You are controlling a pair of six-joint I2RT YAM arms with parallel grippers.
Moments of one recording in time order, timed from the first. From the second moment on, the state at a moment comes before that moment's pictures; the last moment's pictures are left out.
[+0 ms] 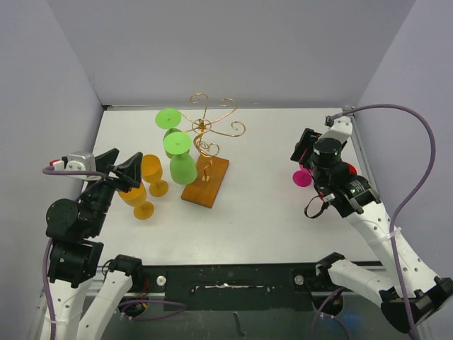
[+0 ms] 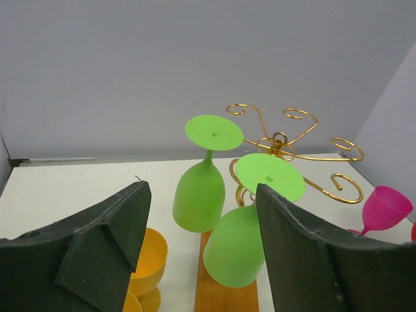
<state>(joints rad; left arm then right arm) -0.23 0.46 0.92 -0.24 -0.01 -0.22 0.55 0.96 1.11 -0.54 0.58 0.44</state>
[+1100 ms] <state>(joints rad) -0.23 0.54 0.91 -0.07 0.11 -0.23 0.20 1.37 1.13 -0.52 0.18 0.29</state>
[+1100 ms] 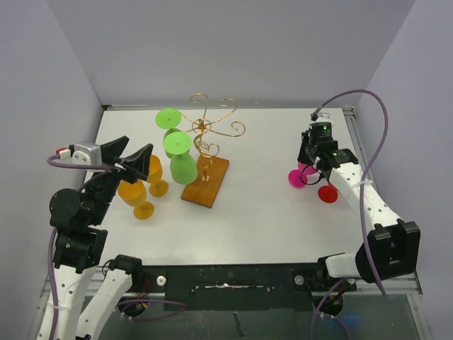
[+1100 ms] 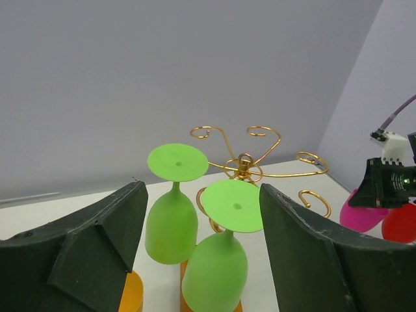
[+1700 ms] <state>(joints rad) -0.23 0.75 0.99 0.12 0.45 -0.47 0.39 0.88 1.06 -0.12 0.19 0.34</state>
